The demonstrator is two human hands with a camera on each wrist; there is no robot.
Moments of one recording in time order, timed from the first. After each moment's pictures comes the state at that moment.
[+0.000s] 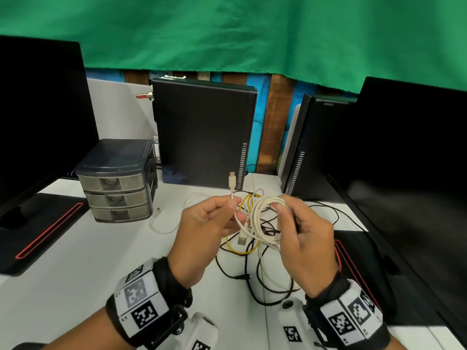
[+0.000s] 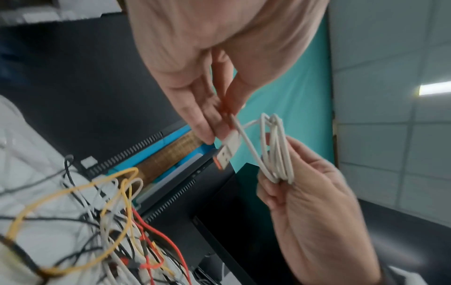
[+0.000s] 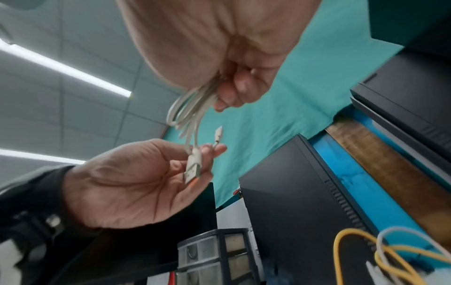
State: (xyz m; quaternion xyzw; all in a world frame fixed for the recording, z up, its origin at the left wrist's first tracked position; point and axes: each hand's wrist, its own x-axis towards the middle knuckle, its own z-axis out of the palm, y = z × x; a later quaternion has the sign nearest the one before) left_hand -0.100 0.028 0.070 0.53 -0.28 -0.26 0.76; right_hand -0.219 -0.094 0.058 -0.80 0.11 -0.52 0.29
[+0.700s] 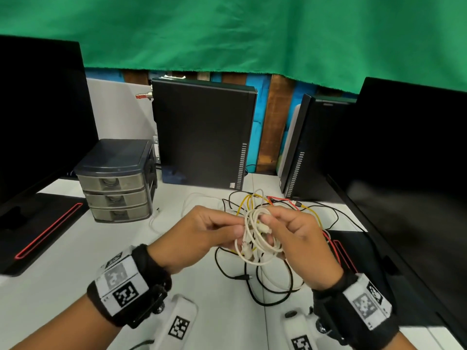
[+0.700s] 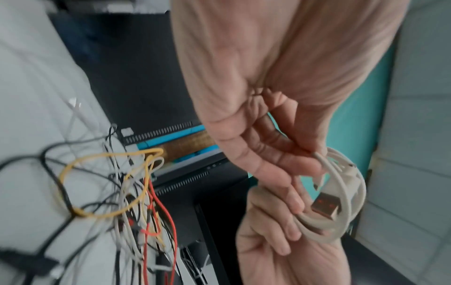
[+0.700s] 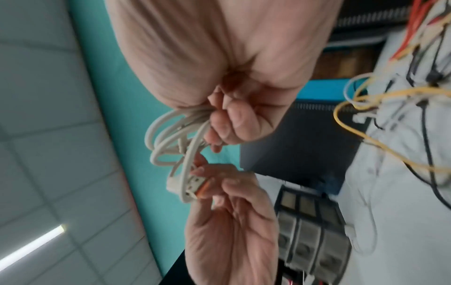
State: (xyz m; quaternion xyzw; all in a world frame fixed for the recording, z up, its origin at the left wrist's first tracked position) left_hand -0.066 0.040 0.063 0.52 -0.49 -0.37 0.60; right_hand -0.222 -0.098 0.065 -0.74 0.14 -0.30 0.59
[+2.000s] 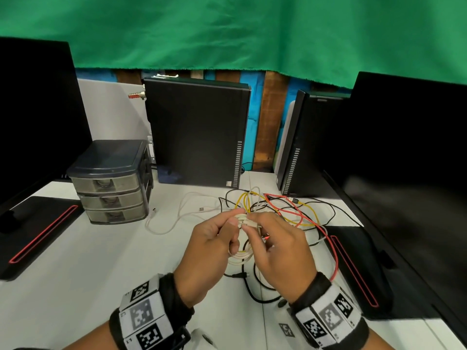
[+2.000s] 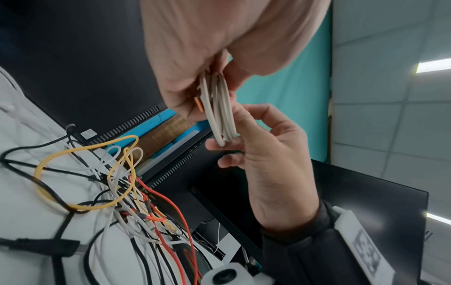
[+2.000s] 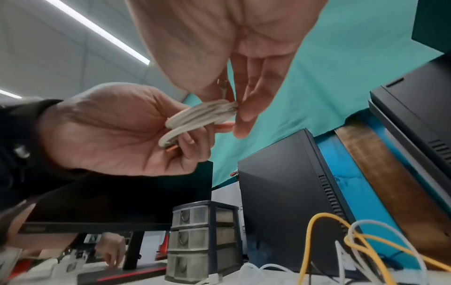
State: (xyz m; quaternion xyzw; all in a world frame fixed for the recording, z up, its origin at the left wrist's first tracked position) left_hand -0.112 0.021 0.043 0.57 -0.32 -0.27 0.71; right_hand -0.211 -0.092 0.029 -0.86 0.08 -0.47 0.15
